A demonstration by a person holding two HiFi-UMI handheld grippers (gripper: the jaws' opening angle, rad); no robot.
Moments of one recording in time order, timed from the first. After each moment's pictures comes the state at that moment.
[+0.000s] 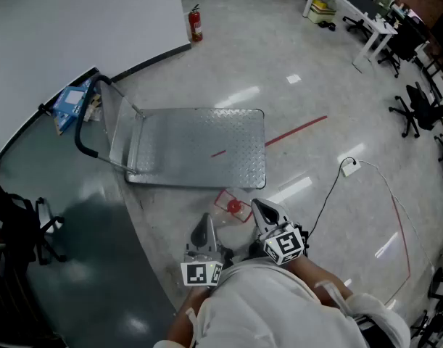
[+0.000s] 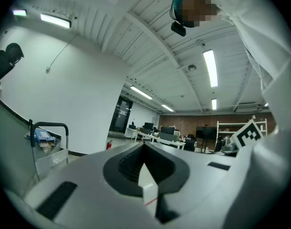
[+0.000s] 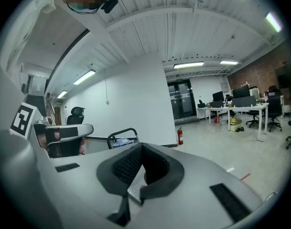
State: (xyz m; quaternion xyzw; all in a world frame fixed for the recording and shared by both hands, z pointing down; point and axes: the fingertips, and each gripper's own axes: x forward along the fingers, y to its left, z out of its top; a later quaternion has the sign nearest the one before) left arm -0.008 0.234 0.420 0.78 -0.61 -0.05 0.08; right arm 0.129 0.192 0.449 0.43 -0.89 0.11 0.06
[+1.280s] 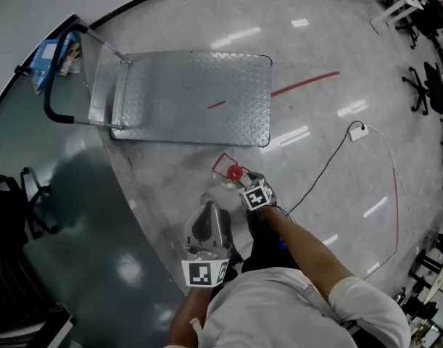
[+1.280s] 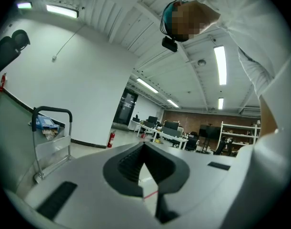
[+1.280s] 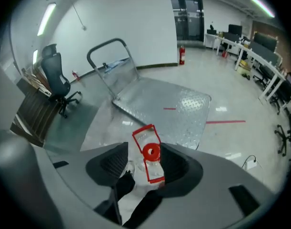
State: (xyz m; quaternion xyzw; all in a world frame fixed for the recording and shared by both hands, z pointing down) left arm -0.013 0.197 0.468 0.77 -0.62 -0.04 0.13; right arm 0.099 0.180 0.807 0.32 -0.76 0.33 0.45
